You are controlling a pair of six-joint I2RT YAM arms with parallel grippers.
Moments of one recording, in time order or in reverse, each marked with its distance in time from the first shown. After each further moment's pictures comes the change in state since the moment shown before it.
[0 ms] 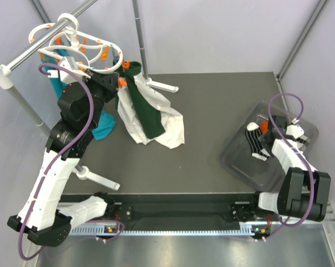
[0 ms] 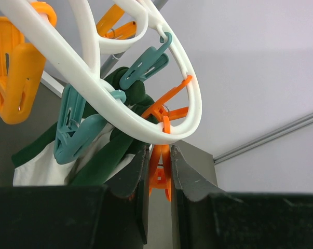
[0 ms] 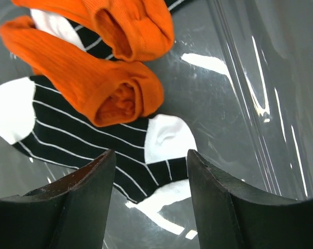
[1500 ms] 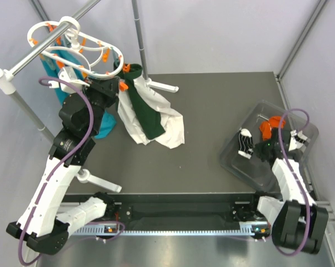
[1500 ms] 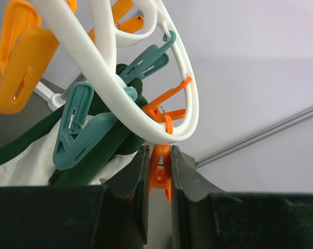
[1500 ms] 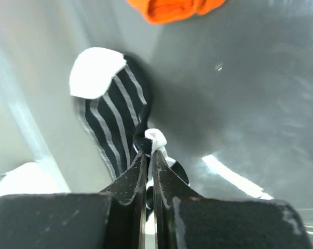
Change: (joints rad) left arm 0.006 -0.089 -0.169 0.134 0.023 -0.064; right arm -0.031 -0.261 -0.177 0.024 -0.413 0.161
